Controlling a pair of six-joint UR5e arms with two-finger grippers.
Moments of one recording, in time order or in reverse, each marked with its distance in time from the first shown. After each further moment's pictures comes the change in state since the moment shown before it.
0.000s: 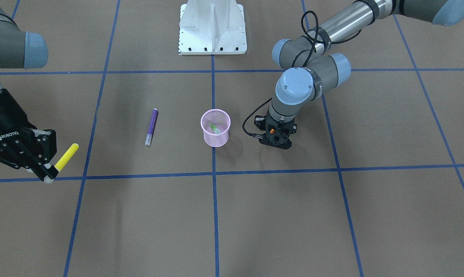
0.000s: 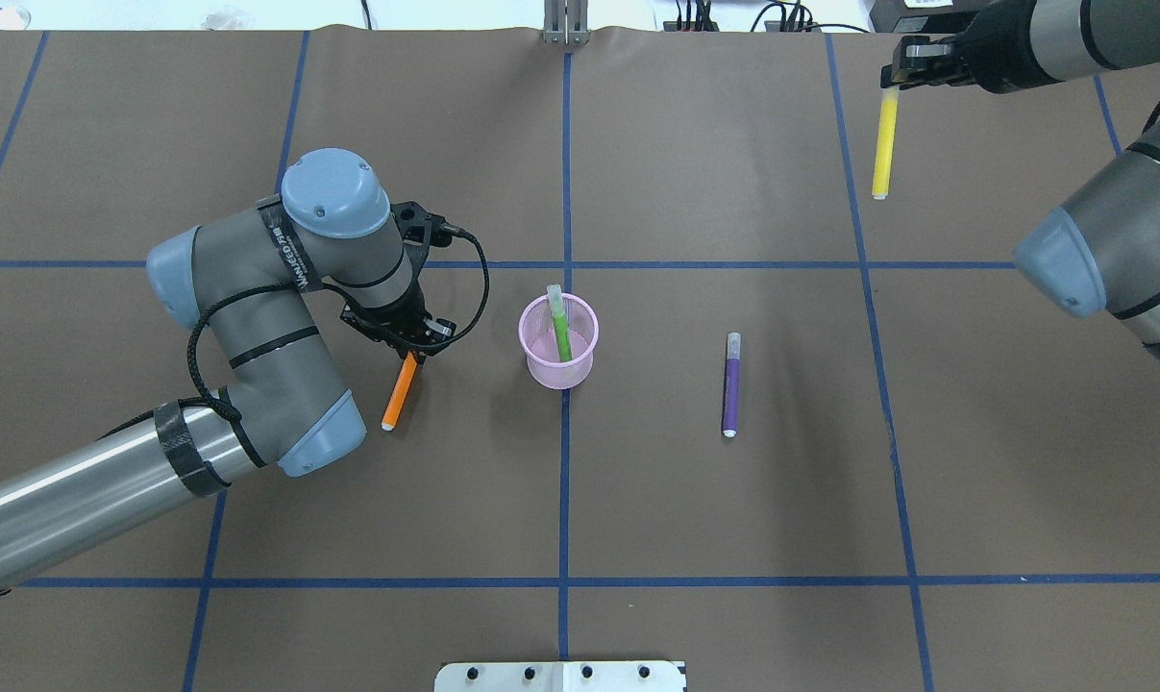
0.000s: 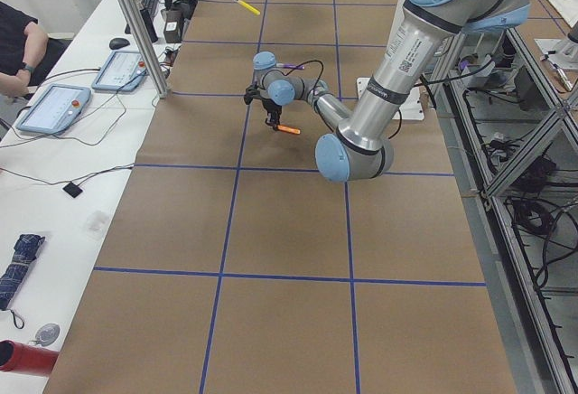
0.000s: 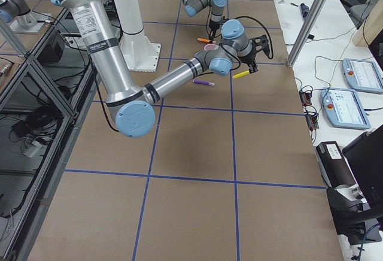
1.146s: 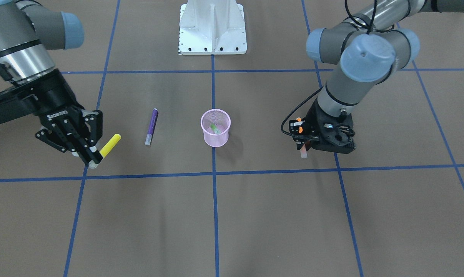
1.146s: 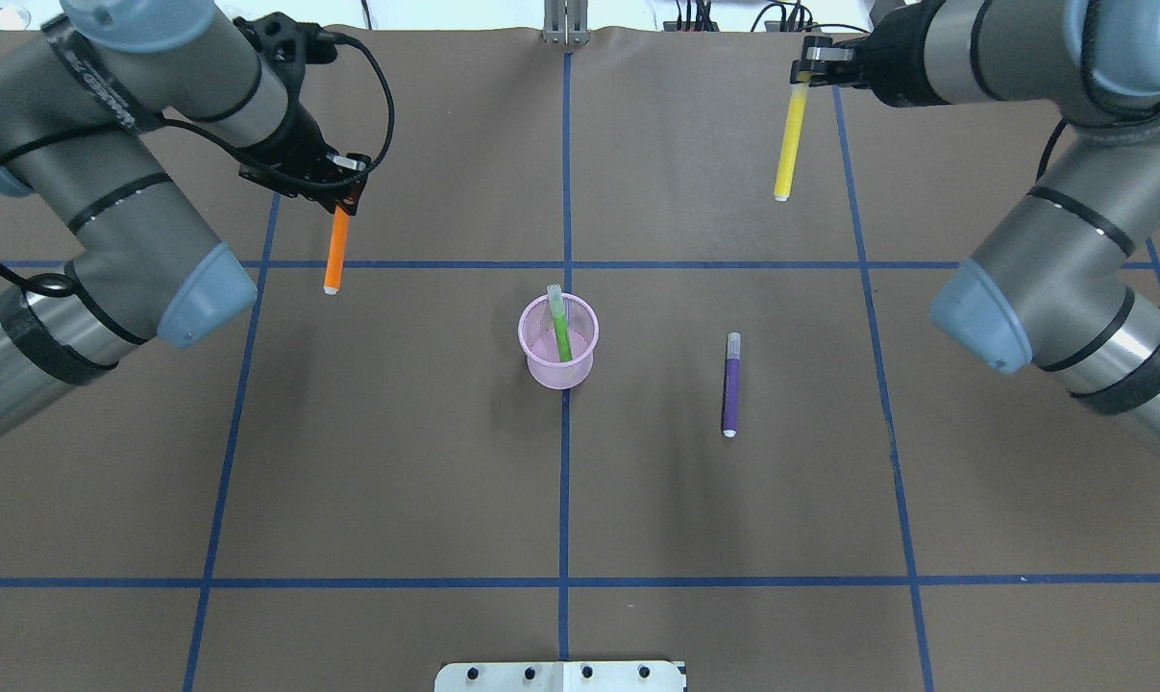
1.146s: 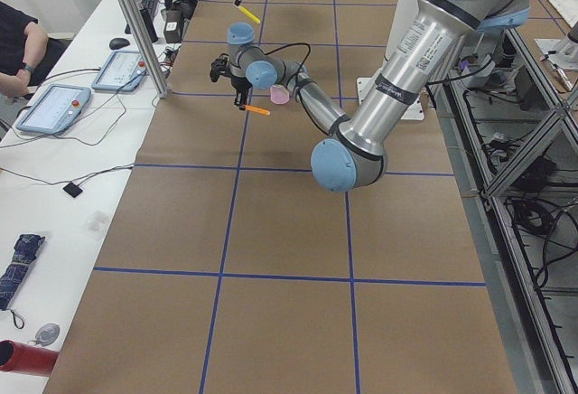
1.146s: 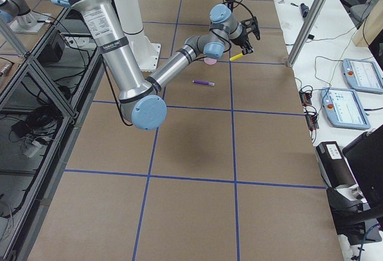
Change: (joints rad) left arm -0.271 0.038 -0.176 0.004 -0.058 -0.054; right arm -0.186 0.091 0.114 -0.092 -0.255 0.144
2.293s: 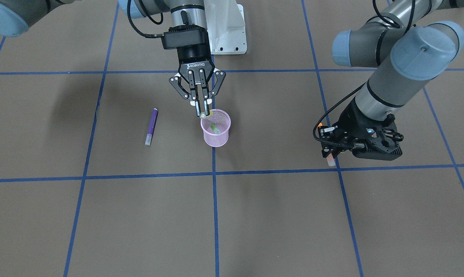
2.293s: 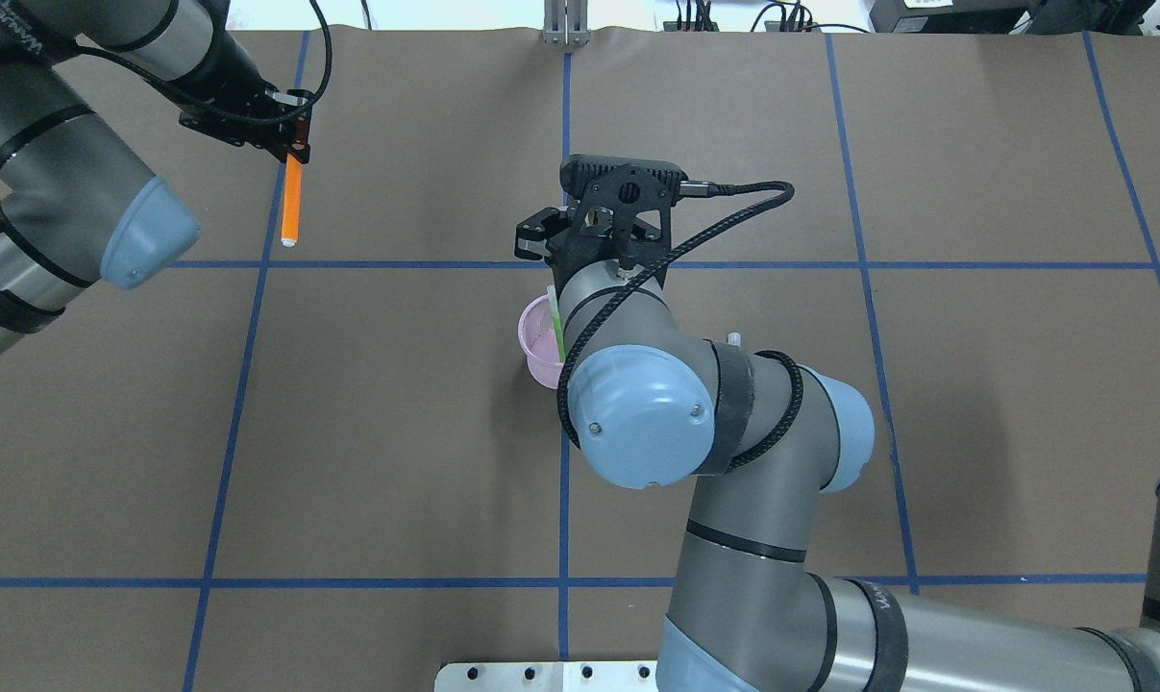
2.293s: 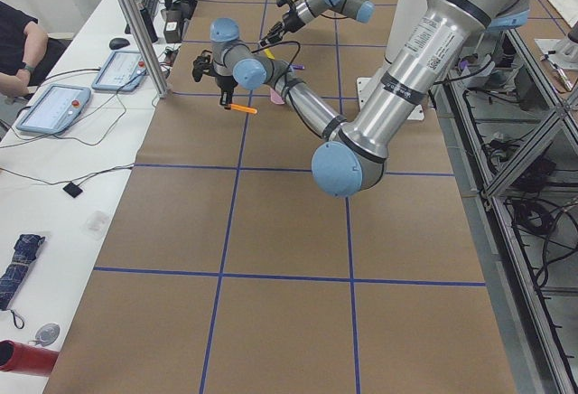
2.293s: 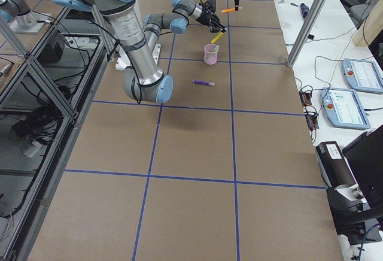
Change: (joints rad) left arm -0.078 0.008 0.010 -0.005 -0.050 0.005; right arm -0.533 0.243 -0.032 -0.310 -0.840 0.213
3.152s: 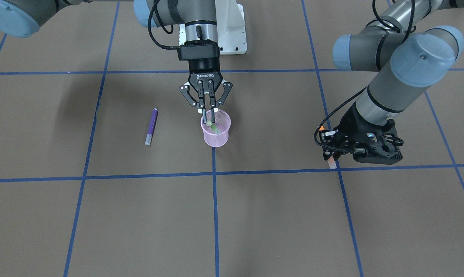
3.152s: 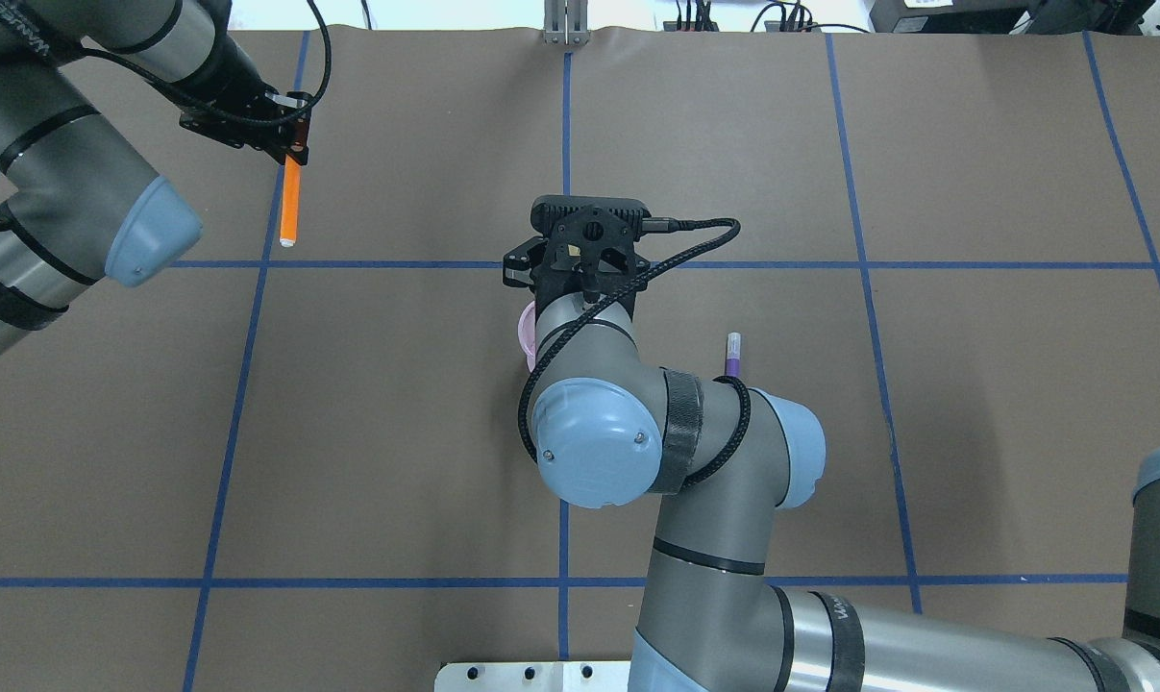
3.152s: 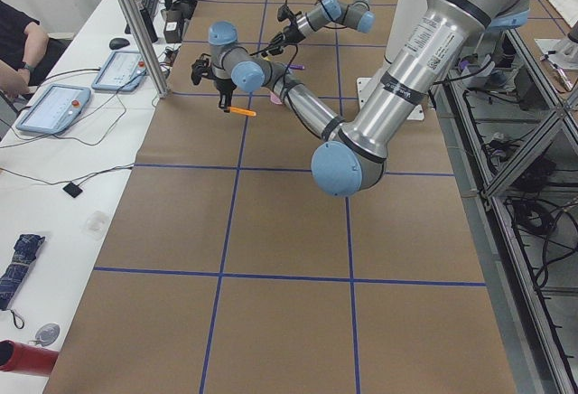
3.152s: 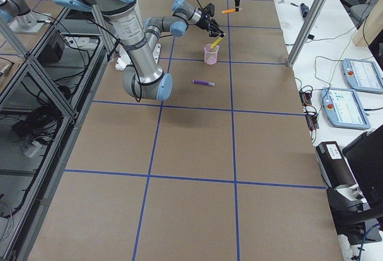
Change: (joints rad) left arm -0.001 -0.002 0.023 -0.006 -0.001 0.002; right arm -0.035 0.012 -0.076 -0.001 -0.039 0.006
